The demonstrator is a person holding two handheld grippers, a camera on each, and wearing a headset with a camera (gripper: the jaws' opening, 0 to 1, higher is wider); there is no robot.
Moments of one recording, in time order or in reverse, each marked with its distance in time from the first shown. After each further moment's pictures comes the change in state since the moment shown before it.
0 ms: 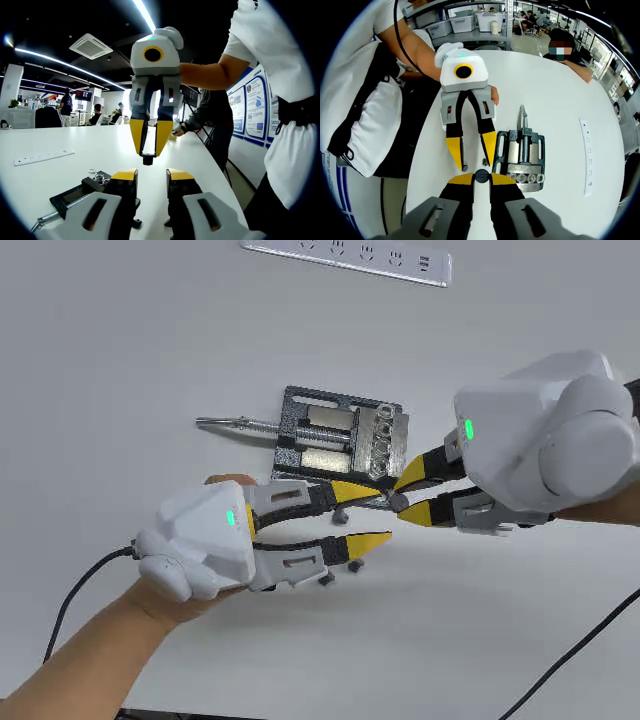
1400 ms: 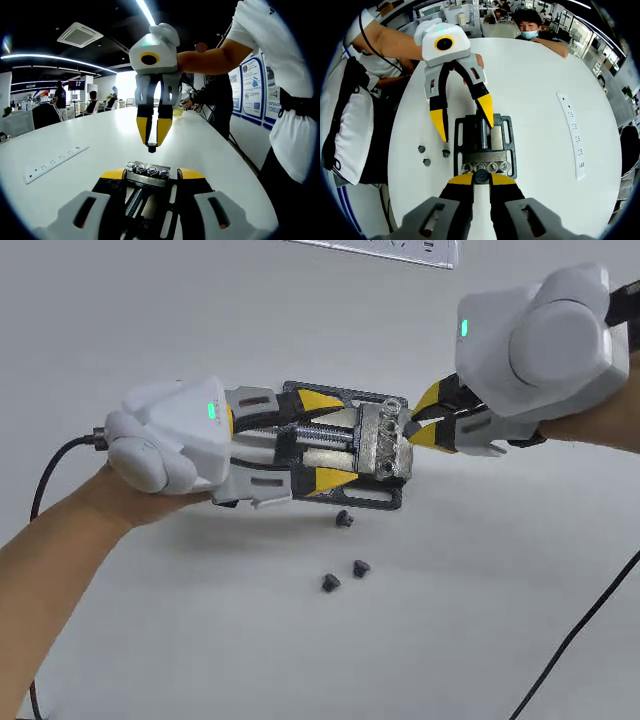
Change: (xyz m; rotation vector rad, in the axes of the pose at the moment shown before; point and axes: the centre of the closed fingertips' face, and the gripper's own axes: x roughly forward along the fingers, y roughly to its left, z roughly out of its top) left arm -0.004 0.084 -0.010 0.086 0.180 -0.057; right arm 0.011 -0.082 -0.033 0.159 0.070 -0.104
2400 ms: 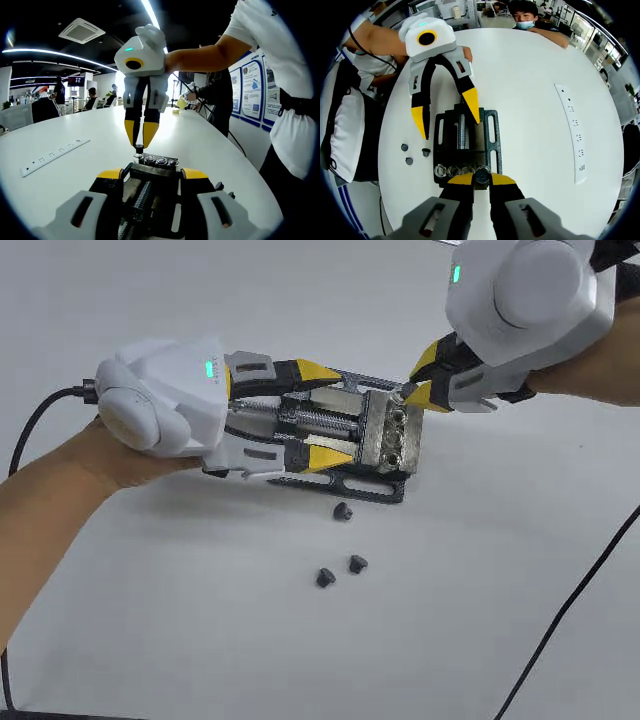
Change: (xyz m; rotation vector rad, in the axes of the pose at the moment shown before) left arm -0.002 0.014 -0.020 -0.031 0.004 -0.019; right arm 0.026 -0.038 -0.004 0.007 0.060 0.013
